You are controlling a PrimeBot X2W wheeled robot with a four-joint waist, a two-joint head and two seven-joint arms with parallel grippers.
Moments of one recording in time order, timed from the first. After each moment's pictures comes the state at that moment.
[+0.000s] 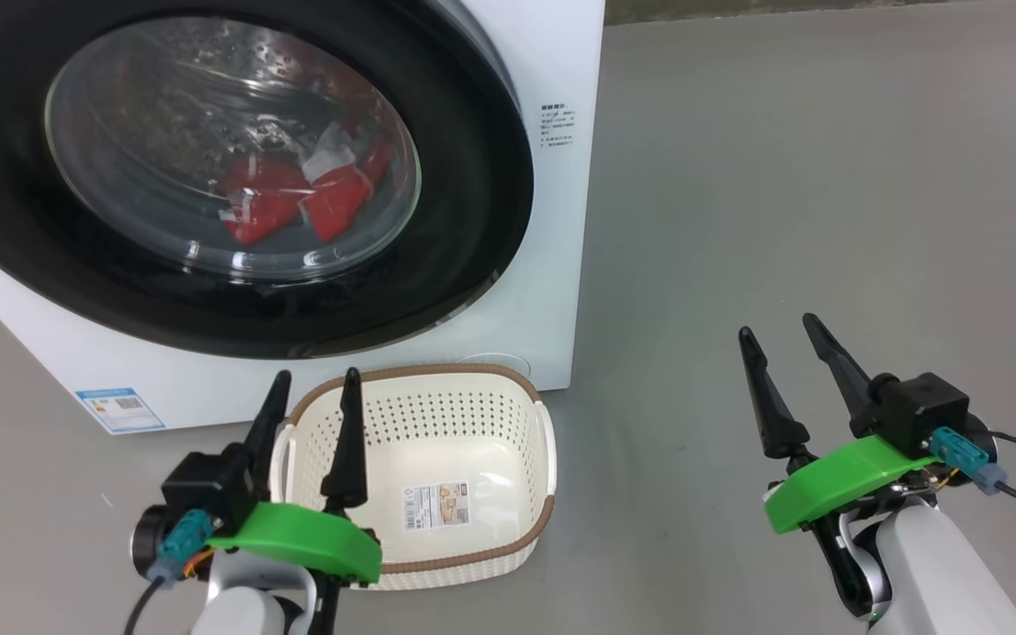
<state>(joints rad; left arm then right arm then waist) -0.29 0.03 -0.20 0.33 -0.36 0.06 -0.23 -0.28 -0.04 0.06 0.41 0.27 0.13 -0.23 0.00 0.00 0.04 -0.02</state>
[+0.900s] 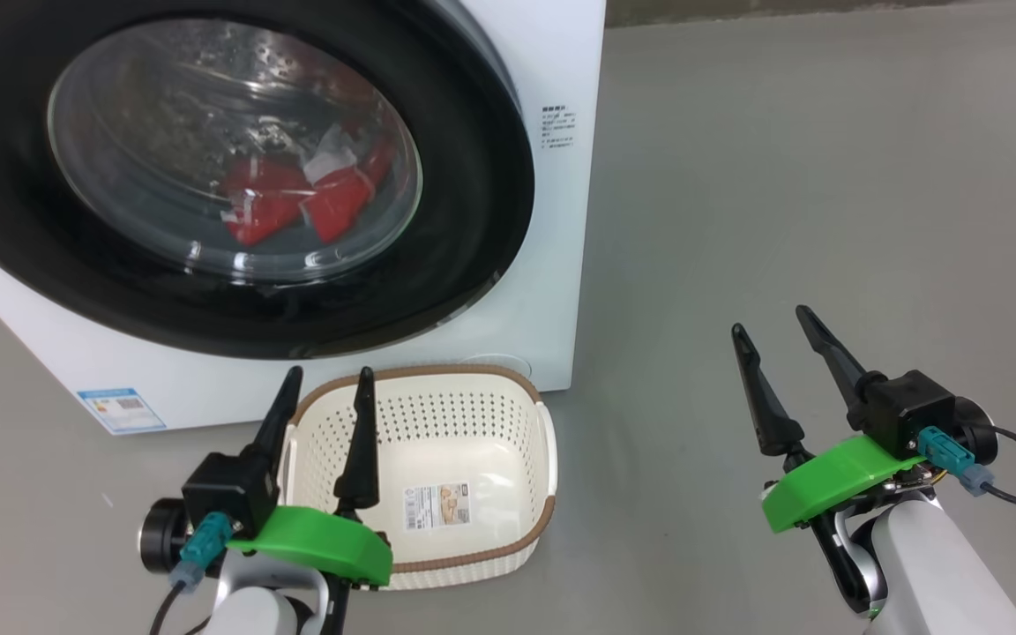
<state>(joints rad) -0.30 0.03 -0.23 0.34 -0.30 0.08 -0.25 -0.30 -0.05 0.07 0.42 0.18 0.13 -0.26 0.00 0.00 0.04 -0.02</state>
